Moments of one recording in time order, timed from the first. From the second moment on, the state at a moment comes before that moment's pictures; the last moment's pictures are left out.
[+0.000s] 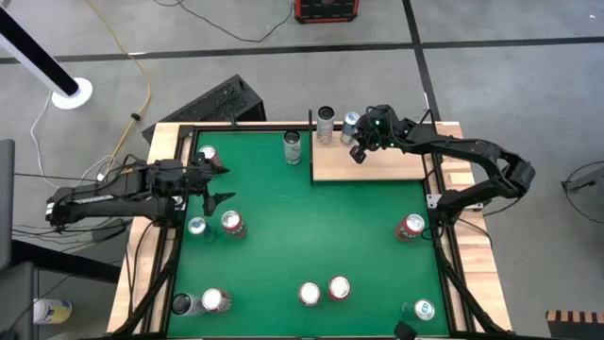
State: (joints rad) left arm 0.18 0.44 0.51 -0.45 -0.15 -0.06; right arm -0.66 1.35 0.87 -0.21 0.03 -0.09
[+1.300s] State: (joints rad) left arm -0.46 0.75 0.76 -0.48 -0.34 -0.11; right arm 0.28 1.26 1.11 -0.31 0.35 0.06
